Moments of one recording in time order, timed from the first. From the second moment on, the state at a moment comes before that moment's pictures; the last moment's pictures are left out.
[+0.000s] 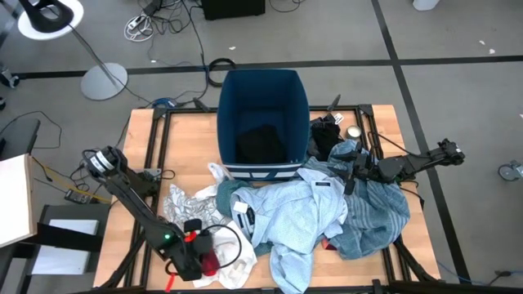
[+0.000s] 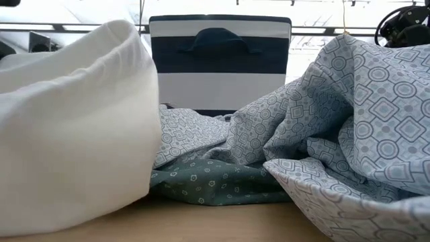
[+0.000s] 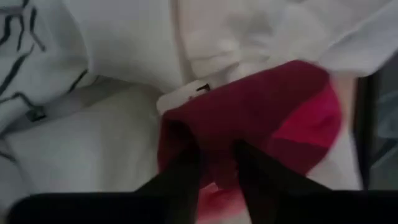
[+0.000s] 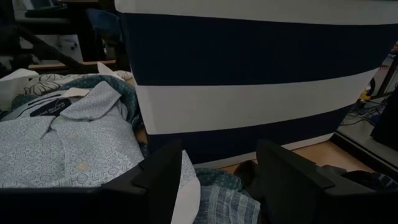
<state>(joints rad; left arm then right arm) -0.88 1.63 1.01 -0.63 -0.21 -0.97 0.32 0.07 0.10 -0.20 0.69 0.08</state>
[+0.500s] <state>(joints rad) -0.84 1.63 1.50 -1.28 -0.32 -0.93 0.32 0.07 0.10 -0.19 0.69 0.08</state>
